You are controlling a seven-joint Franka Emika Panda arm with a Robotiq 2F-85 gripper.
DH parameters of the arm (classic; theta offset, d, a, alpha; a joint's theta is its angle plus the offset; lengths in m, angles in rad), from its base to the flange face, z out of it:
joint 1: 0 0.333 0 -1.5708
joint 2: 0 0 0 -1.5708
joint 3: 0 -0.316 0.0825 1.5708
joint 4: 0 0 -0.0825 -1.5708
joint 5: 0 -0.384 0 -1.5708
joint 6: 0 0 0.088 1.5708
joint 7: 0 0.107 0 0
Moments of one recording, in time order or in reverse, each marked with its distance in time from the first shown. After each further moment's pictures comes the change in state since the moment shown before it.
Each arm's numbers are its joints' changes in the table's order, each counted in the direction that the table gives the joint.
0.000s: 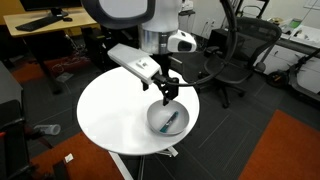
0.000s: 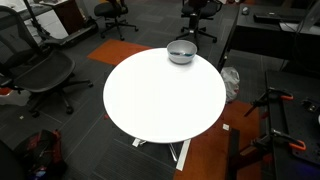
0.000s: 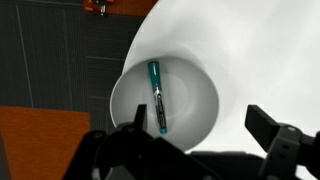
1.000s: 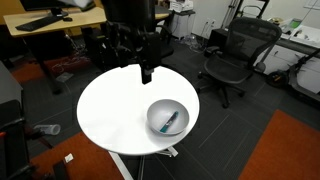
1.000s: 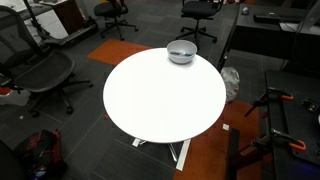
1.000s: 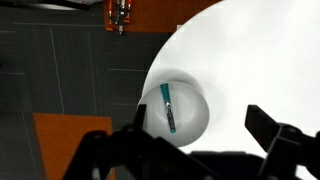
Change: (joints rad) arm 0.118 -0.343 0.132 0.145 0.117 -0.185 0.096
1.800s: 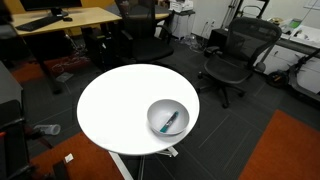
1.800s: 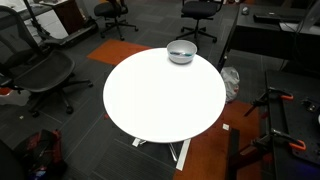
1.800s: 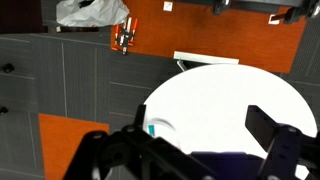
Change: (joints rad) arm 0.019 -0.600 -0.008 0.347 0.184 -0.234 0.006
